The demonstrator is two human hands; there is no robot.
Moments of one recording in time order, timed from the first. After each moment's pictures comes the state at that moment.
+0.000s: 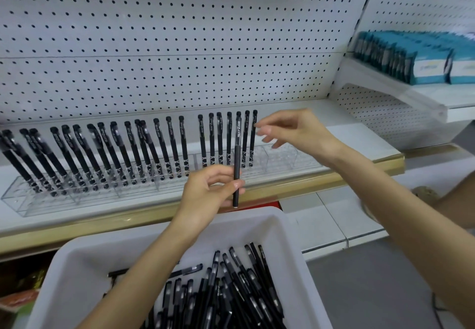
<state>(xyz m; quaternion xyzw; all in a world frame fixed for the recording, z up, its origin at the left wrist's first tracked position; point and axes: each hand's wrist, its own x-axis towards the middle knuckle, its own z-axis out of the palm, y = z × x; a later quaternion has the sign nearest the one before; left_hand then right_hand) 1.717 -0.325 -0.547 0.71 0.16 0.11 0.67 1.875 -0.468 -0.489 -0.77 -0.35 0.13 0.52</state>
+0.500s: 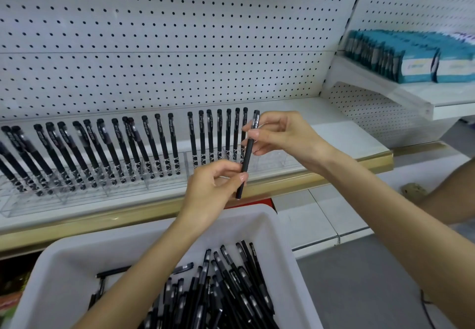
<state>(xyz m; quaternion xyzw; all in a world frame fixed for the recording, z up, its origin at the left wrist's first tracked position) 1.732 -0.341 -0.549 0.77 0.11 0.16 0.61 1.861 -0.470 -0.490 -0.72 -0.34 0.20 0.57</state>
